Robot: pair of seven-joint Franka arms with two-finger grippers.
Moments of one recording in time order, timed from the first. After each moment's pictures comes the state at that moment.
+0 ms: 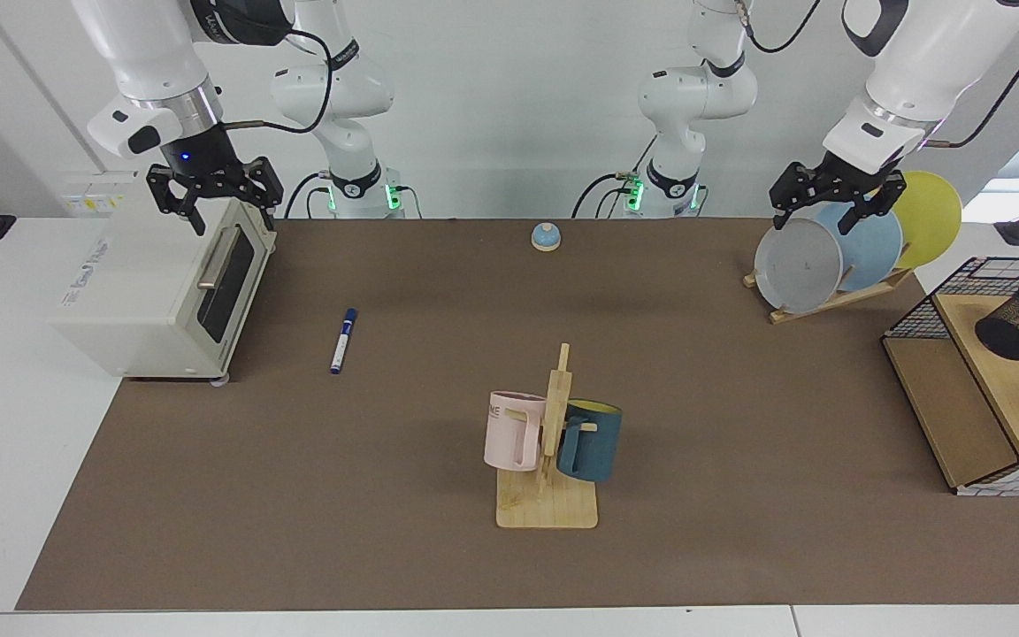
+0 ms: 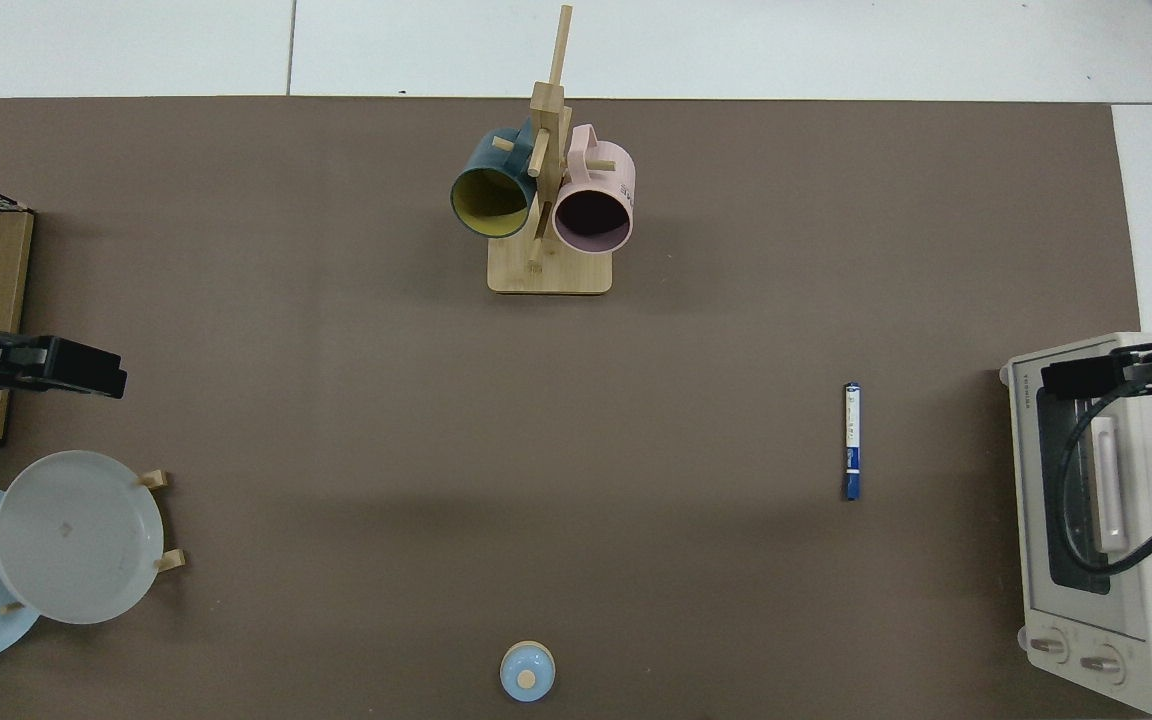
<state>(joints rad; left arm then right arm) 0.02 -0.03 -0.05 -1.58 -0.03 1.50 0.10 0.09 -0.14 -0.11 -1.76 -0.03 1.67 -0.13</state>
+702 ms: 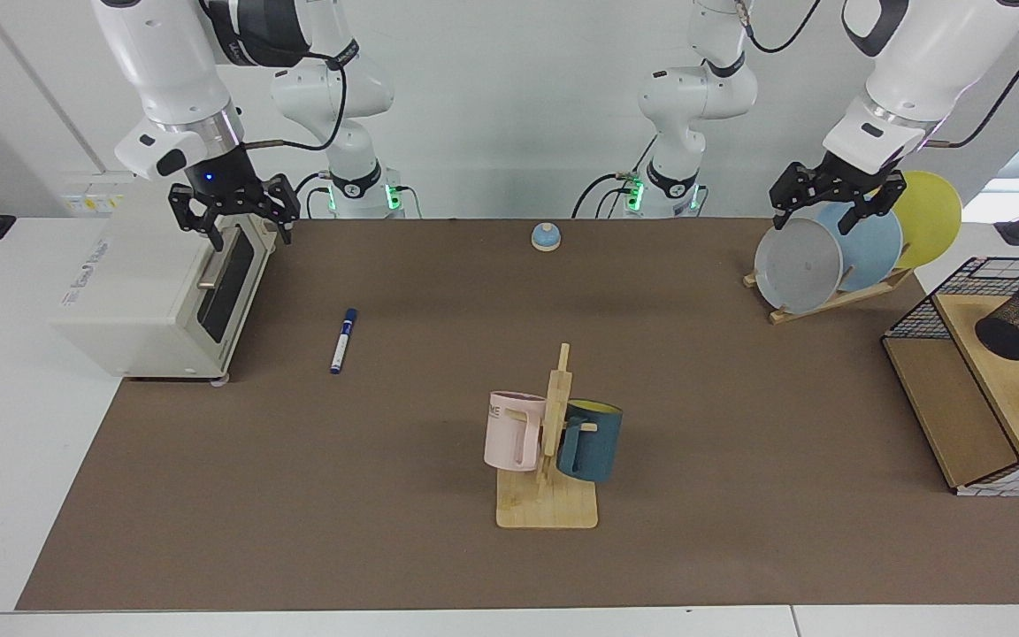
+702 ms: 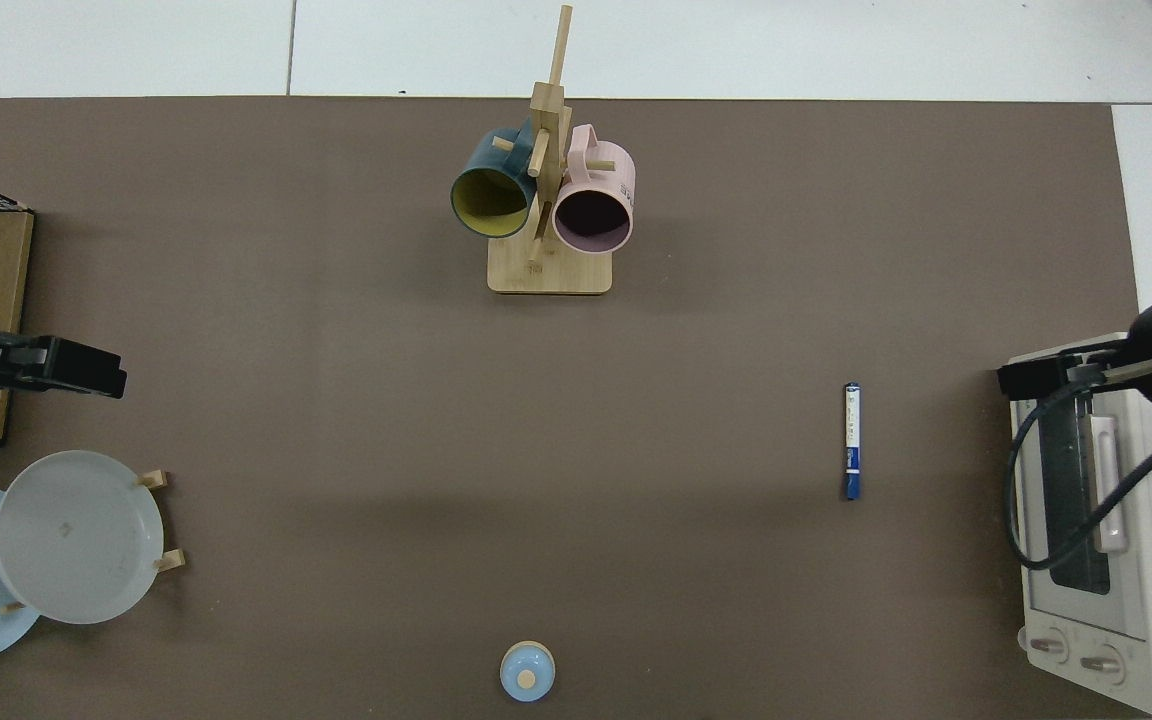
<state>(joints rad) 0.02 -0.03 -0.05 -1.58 -0.03 1.50 0.10 0.12 -0.13 -0.10 -1.82 -0.03 1.74 -0.12</state>
